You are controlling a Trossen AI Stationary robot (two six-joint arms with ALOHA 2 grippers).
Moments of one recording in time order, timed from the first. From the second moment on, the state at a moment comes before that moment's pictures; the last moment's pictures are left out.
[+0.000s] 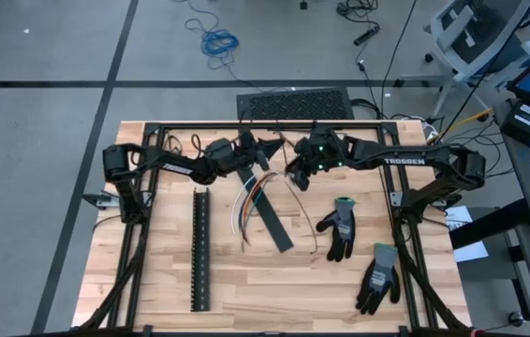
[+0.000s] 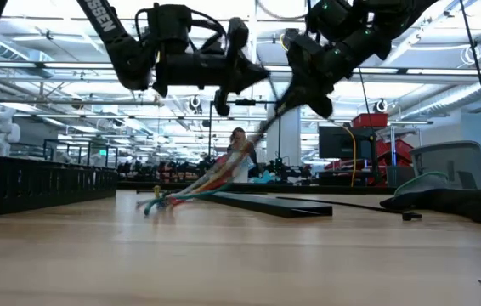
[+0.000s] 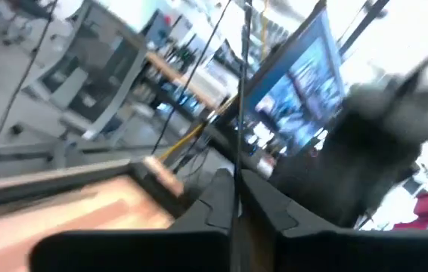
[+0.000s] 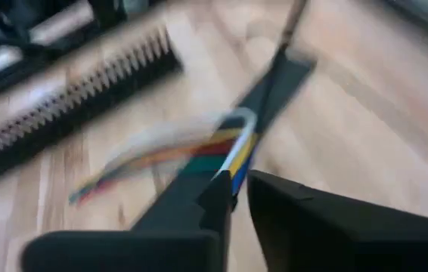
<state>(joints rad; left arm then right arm) 0.31 1.76 0.85 1.11 -0.04 -0.65 -0.33 1.45 0.94 -0.15 -0.20 0.27</state>
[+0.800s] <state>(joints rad) 0.15 1.29 0.91 -0.21 0.34 -0.51 -0.56 1.07 1.30 -0.72 -0.07 -0.04</state>
